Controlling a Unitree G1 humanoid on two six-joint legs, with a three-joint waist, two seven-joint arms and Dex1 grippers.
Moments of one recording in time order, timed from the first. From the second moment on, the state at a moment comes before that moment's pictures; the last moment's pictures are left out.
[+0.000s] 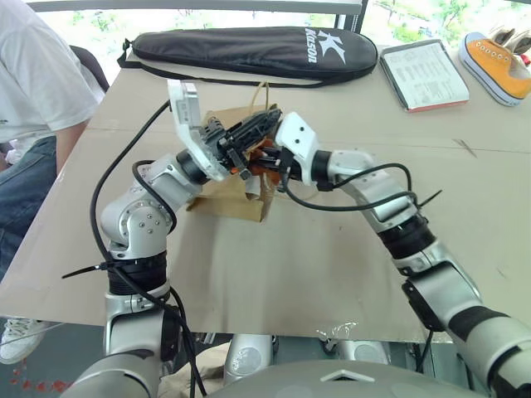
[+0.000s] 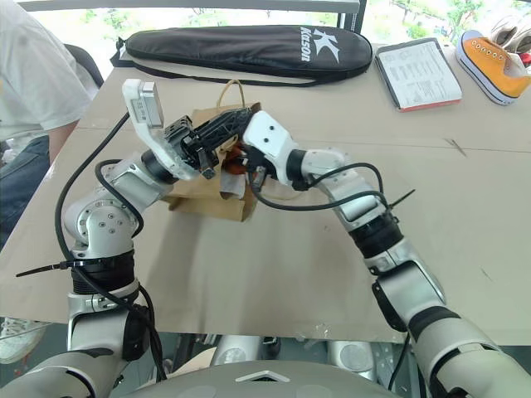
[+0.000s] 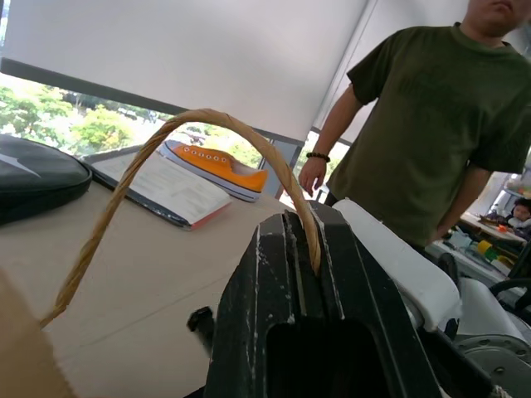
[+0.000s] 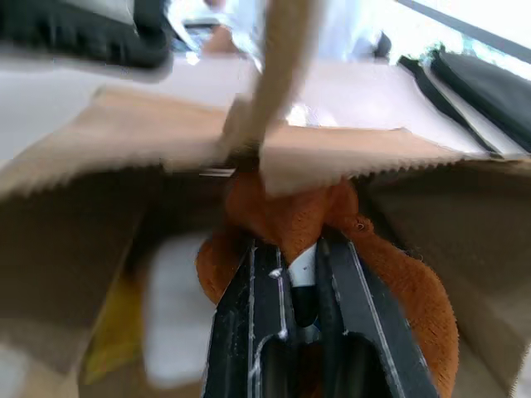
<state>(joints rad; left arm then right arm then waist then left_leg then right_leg) -0.49 0.43 0.20 -0.21 -0.90 0.67 -0.72 -0.83 -0.11 0.38 0.27 0.16 0.30 0.78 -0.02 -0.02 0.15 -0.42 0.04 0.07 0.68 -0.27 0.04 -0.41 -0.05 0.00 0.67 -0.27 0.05</state>
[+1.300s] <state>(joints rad) -0.43 0.55 0.26 -0.17 -0.92 0.69 -0.81 -0.68 -0.28 0.17 -0.06 0.28 0.94 0.65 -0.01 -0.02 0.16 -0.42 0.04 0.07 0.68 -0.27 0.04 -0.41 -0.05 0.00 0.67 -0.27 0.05</state>
